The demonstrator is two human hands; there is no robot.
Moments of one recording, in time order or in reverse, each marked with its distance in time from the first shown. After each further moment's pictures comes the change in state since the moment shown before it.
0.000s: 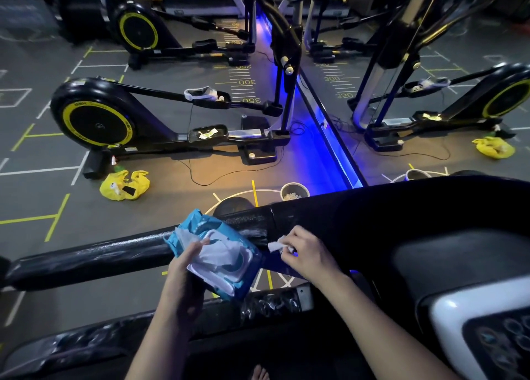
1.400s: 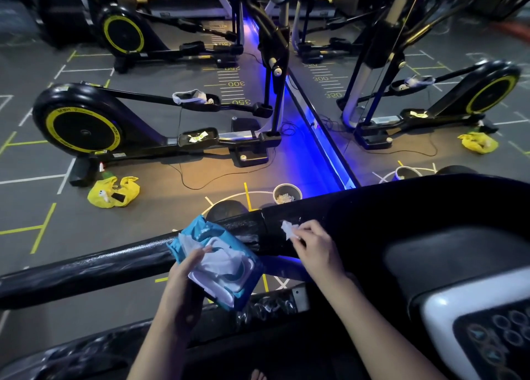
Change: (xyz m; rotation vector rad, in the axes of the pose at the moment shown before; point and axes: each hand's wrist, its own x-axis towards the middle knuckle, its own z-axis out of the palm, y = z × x) left_hand 0.013 -0.009 0.004 0.070 -0.047 -0.058; right_hand 0.001 0.014 -0.018 -0.014 0.235 0.102
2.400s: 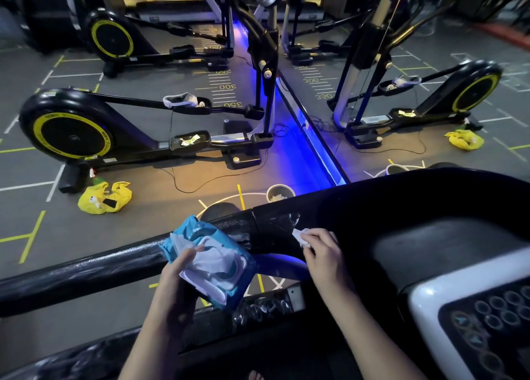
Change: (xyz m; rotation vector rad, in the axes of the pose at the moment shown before) left_hand 0.050 -0.035 -0.032 0.029 0.009 -0.049; right_hand -0.033 0.018 -0.013 -0.077 0.198 0.060
